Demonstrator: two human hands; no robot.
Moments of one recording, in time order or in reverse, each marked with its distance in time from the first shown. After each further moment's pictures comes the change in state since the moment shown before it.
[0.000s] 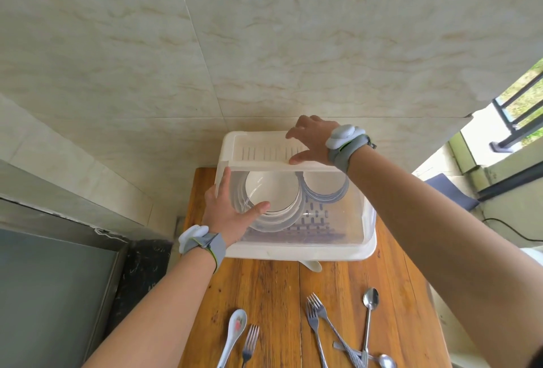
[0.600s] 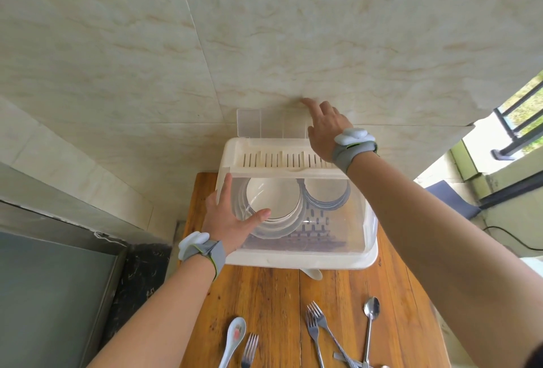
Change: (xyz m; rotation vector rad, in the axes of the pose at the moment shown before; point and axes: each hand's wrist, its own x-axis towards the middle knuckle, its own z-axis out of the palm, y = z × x) left_hand 0.002 -0.003 0.001 0.040 0.000 0.003; right_hand 0.013 0.014 0.010 0.239 0.416 0.267
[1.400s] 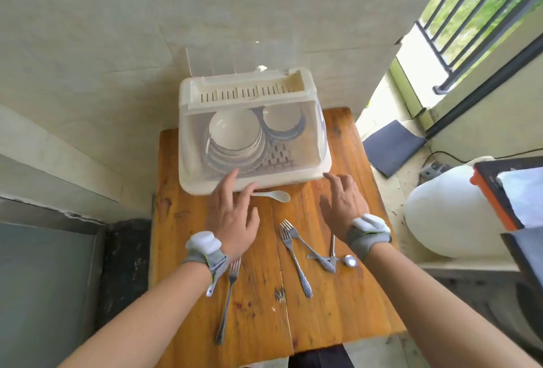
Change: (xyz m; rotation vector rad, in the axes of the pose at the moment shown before) left_hand -0.136 -0.046 0.070 0.398 0.225 0.737; right_hand -0.340 0.003 0.062 0.182 -0.037 0.413
